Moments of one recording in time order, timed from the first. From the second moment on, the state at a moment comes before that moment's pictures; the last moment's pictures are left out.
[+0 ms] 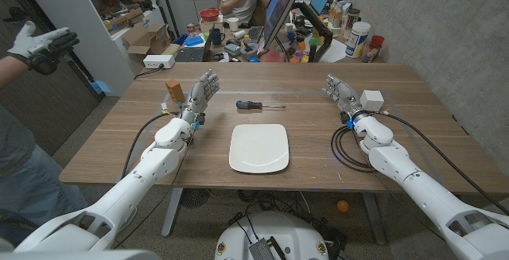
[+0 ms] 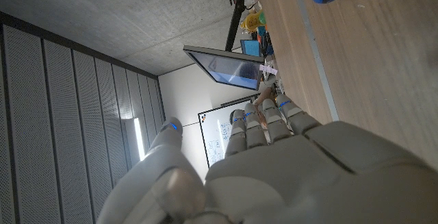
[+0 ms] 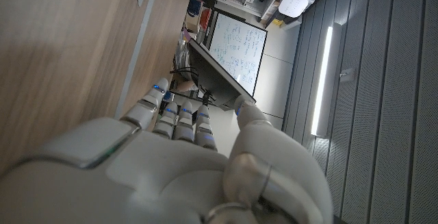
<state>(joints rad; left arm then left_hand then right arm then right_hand) 0.84 0.50 0.36 -1.29 -0.64 -0.29 -0.03 0.21 0.02 0.43 -0.08 0.19 0.15 0.10 0.19 0.18 0.15 0.06 0.21 0.19 0.11 0.09 0.18 0.17 0.10 0.05 0.19 0.17 -0.84 -0.49 -0.35 -1.29 0.63 0.28 0.03 0.46 0.17 0.43 -0.12 0.17 0.14 0.07 0.19 0.19 0.11 0.09 0.21 0.19 0.01 0.04 0.23 0.20 0.25 0.01 0.20 0.17</state>
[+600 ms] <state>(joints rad) 0.83 0.48 0.33 -1.28 -0.60 -0.27 -0.05 0.21 0.02 0.43 -0.08 0.19 0.15 0.10 0.19 0.18 0.15 0.06 0.21 0.19 0.11 0.09 0.18 0.18 0.10 0.05 0.19 0.17 -0.85 -0.44 -0.29 -1.28 0.58 0.26 0.06 0.46 0.17 0.43 -0.12 0.17 0.15 0.07 0.19 0.19 0.11 0.10 0.21 0.19 0.01 0.04 0.23 0.20 0.25 0.01 0.20 0.17</state>
